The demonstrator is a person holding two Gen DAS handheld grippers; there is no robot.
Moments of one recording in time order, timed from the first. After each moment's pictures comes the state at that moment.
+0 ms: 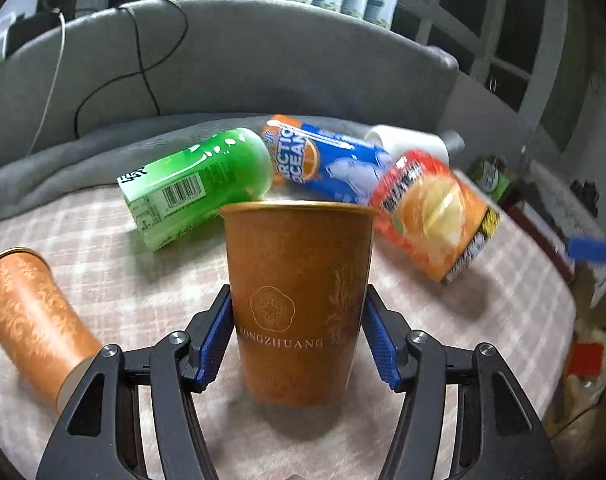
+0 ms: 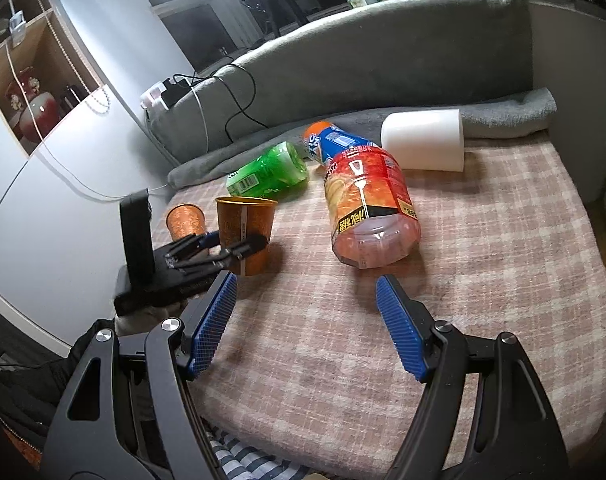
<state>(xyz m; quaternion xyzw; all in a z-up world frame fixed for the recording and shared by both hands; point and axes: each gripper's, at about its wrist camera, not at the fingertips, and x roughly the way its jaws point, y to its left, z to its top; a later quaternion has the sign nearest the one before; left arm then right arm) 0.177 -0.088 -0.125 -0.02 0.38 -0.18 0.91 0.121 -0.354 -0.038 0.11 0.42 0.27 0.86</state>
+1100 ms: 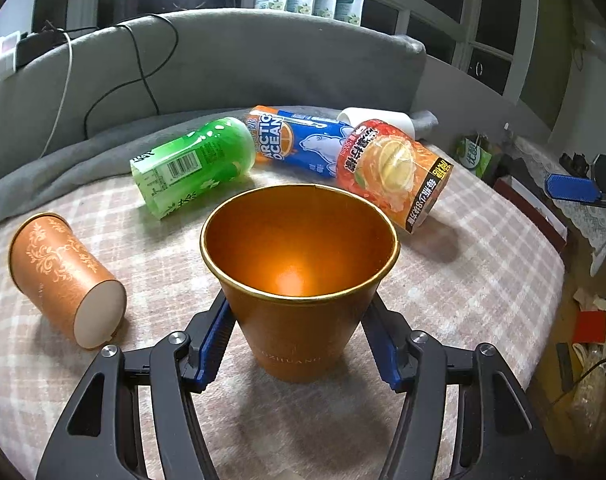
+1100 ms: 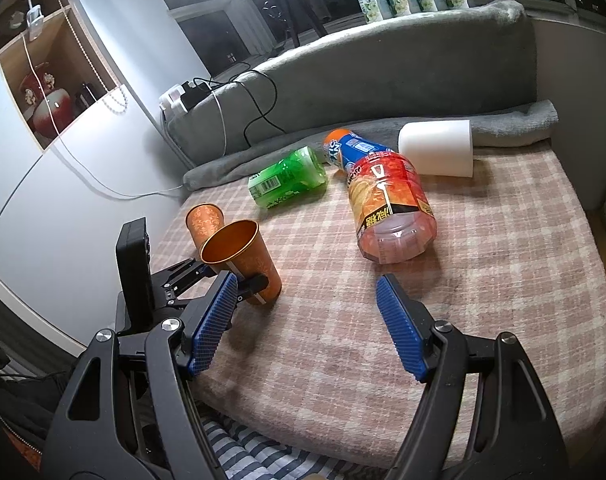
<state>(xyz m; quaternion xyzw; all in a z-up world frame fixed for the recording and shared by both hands) 0.120 -0.083 -0.119 0.01 0.37 -0.19 0.91 0.098 -0.347 -0.026 0.11 0.40 0.29 0.86</state>
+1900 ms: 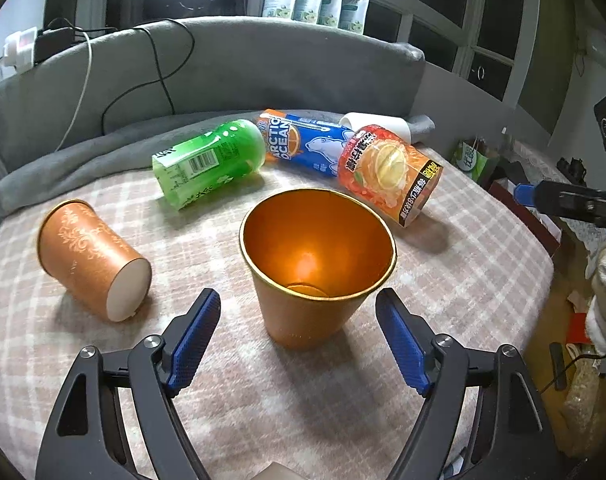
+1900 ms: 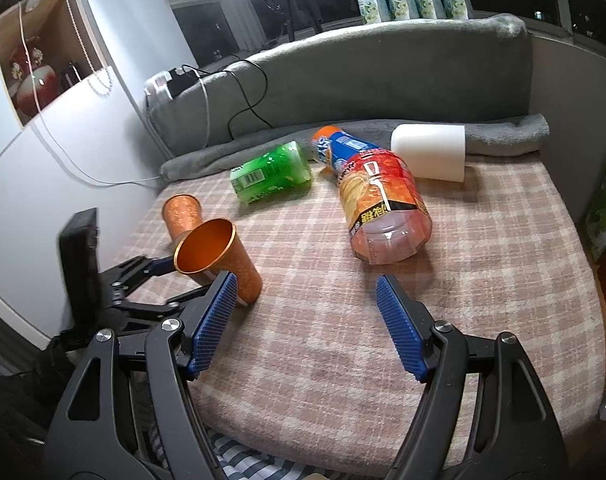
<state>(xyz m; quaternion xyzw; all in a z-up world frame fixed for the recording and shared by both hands) 0.098 -0.066 -0.104 0.00 0.37 -0.18 0.91 0.097 -0.325 -0.038 0.06 0.40 0.24 0.88</state>
